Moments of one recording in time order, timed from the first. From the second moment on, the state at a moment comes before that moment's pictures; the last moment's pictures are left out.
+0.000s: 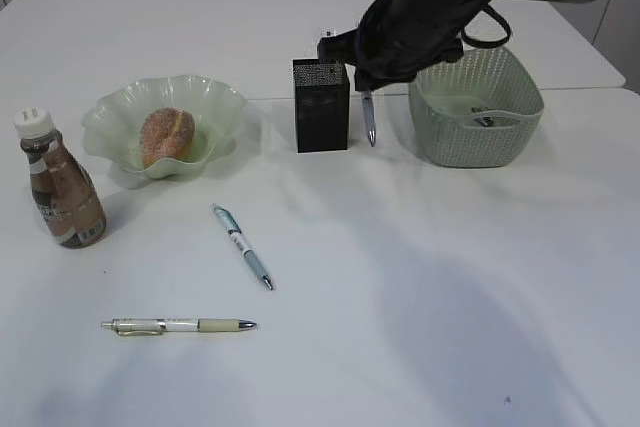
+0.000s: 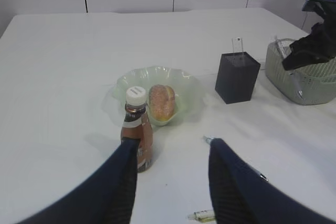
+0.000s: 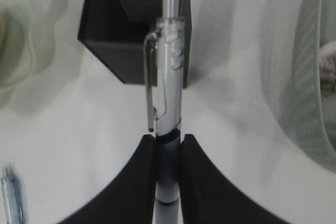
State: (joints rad) left arm -0.21 0.15 -0.56 -0.02 0.68 -0.08; right arm 0.36 2.09 -1.76 -0.07 0.67 0.30
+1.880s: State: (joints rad) left arm -0.21 0.15 -0.56 -0.02 0.56 -0.08; right arm 0.32 2.29 -1.77 -0.26 -0.24 0.27
